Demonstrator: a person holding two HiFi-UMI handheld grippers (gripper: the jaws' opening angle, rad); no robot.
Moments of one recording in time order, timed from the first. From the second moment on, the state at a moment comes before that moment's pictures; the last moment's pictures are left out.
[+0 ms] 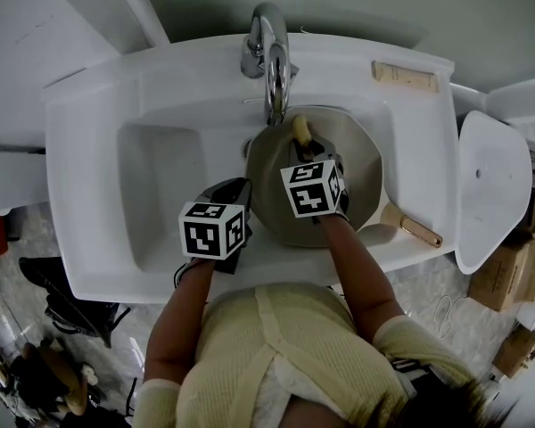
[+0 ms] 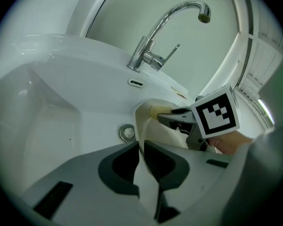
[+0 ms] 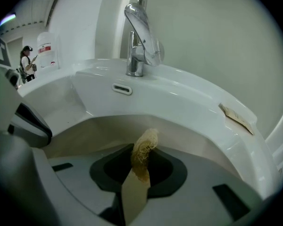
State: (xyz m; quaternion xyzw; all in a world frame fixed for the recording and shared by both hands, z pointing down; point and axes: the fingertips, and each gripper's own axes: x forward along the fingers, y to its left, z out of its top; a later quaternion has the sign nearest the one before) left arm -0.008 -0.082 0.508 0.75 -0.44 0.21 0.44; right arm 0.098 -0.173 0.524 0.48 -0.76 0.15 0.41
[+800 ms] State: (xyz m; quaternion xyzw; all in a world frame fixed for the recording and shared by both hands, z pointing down) left arm -0.009 -0.081 0.507 0.76 -0.43 0.21 0.44; right arm 0.057 -0.149 0.522 0.38 -0.81 0.11 0.43
